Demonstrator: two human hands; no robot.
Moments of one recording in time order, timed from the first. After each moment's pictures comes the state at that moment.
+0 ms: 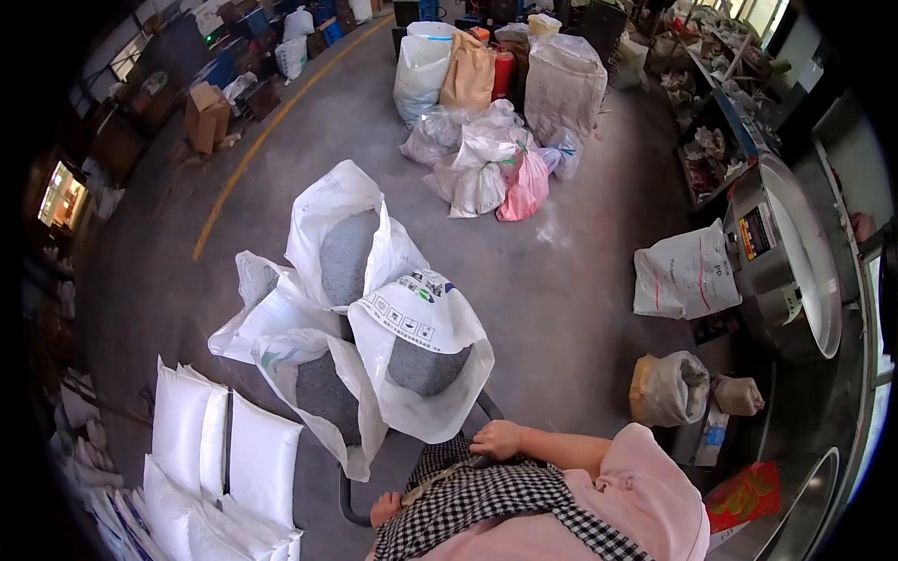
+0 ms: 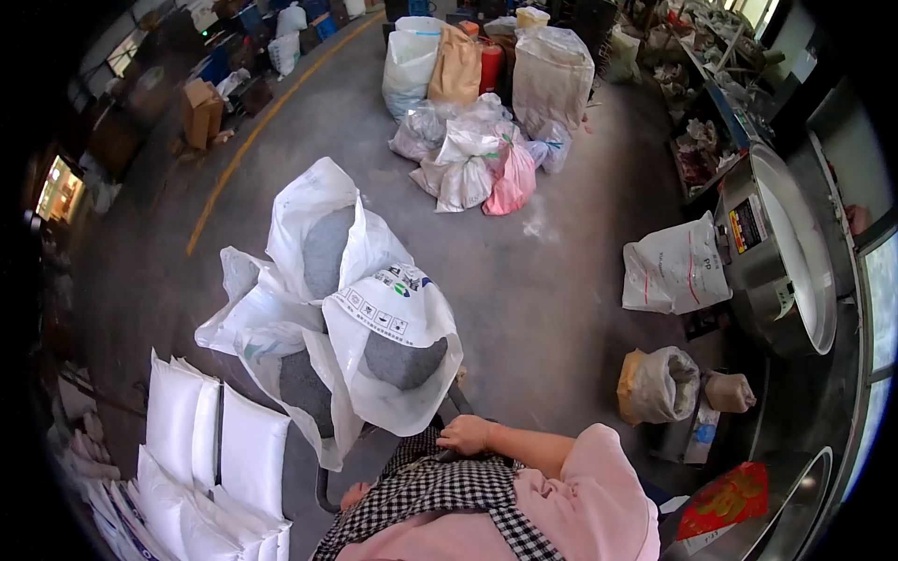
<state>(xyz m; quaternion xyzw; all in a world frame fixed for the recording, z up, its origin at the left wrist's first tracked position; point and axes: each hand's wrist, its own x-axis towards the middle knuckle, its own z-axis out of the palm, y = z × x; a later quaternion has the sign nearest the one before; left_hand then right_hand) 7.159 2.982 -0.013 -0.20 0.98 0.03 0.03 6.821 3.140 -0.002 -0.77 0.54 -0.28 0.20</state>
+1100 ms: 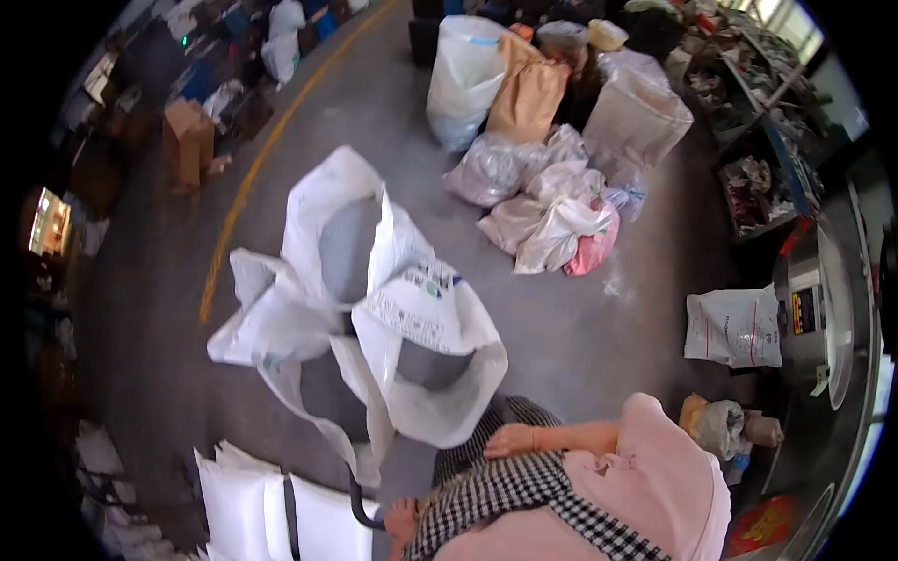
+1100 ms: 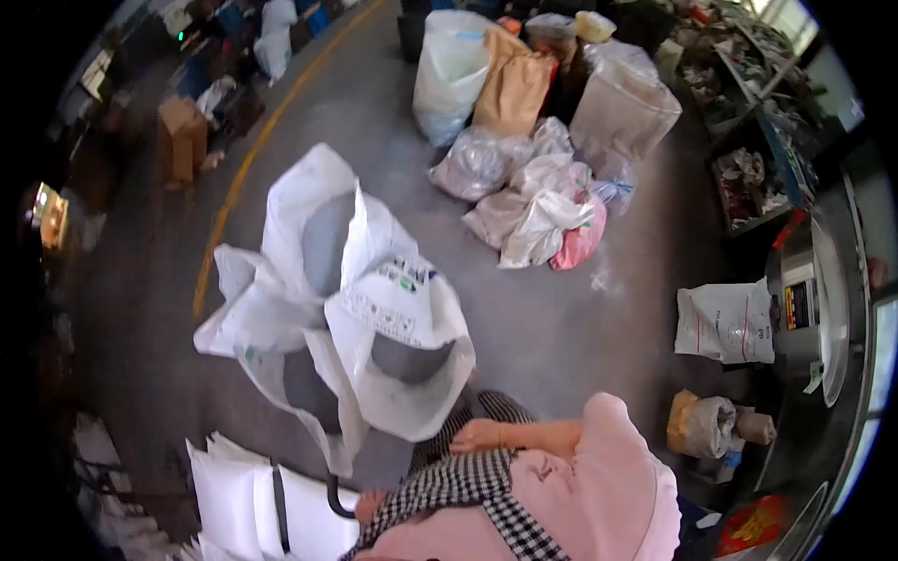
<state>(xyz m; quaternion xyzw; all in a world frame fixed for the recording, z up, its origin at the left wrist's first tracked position) 6.927 2.536 -0.014 -0.14 0.99 0.07 0.05 6.586 2.709 -0.034 -0.79 0.49 -0.33 0.17</state>
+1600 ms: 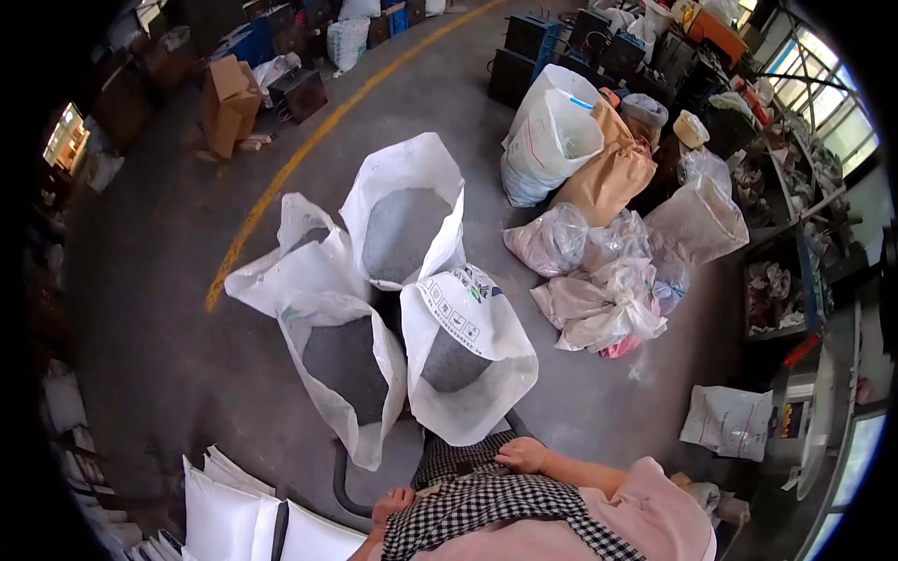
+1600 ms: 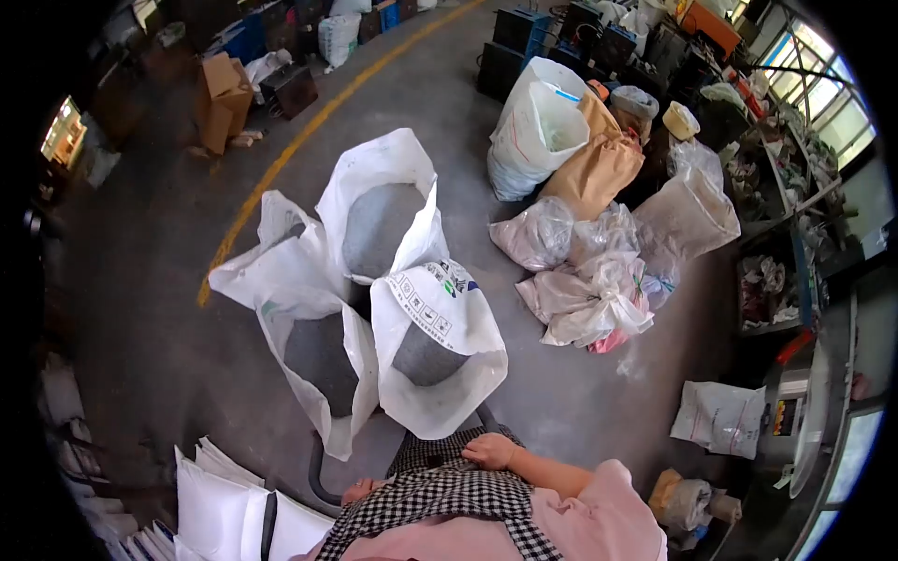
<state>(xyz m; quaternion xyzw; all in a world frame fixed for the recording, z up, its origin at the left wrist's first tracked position) 6.779 2.296 0.029 -0.16 0.98 0.06 0.07 6.485 2.489 -0.007 -0.73 0.59 -0.27 0.19</state>
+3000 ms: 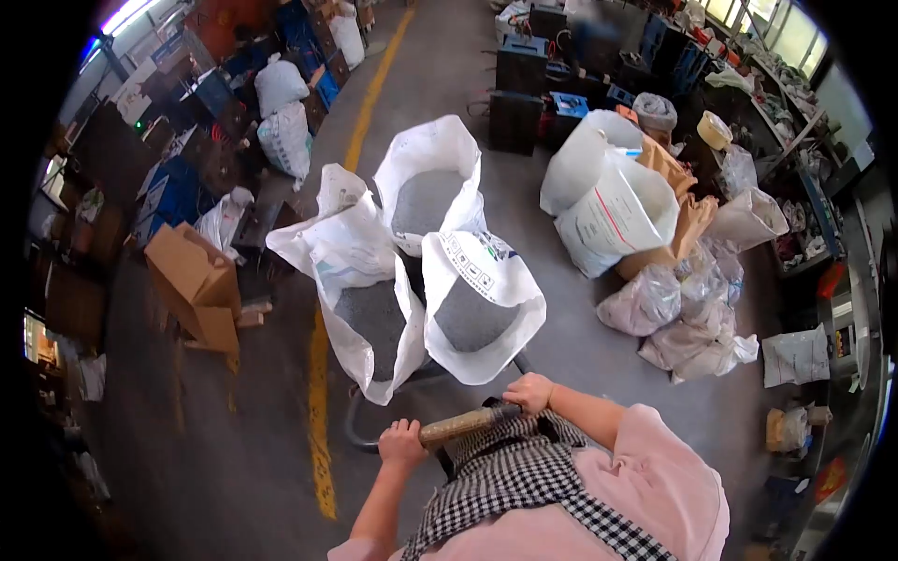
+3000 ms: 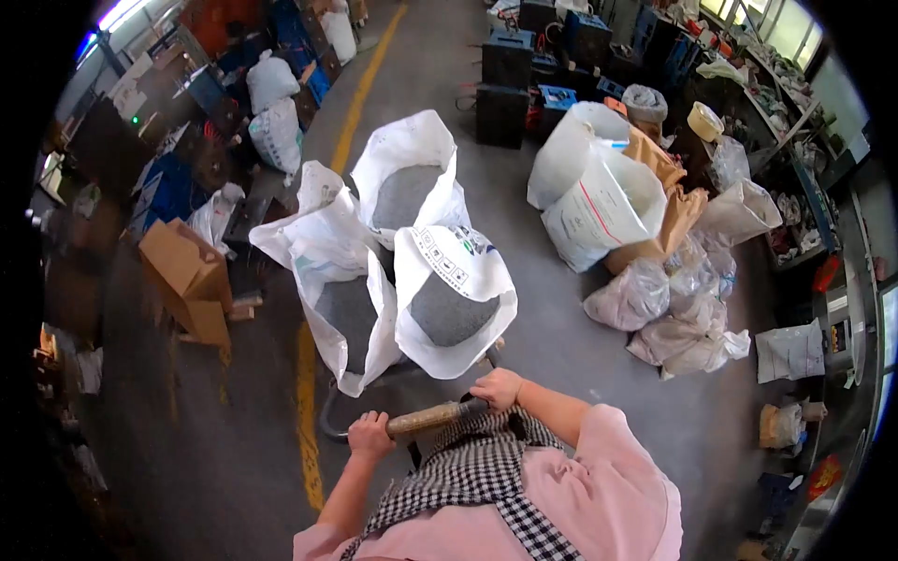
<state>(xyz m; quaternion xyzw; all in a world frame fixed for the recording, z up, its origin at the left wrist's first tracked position) 6.275 1.462 0.033 -0.02 0.99 0.09 0.05 6.099 1.746 -0.030 -0.62 0.72 -0.28 0.11</state>
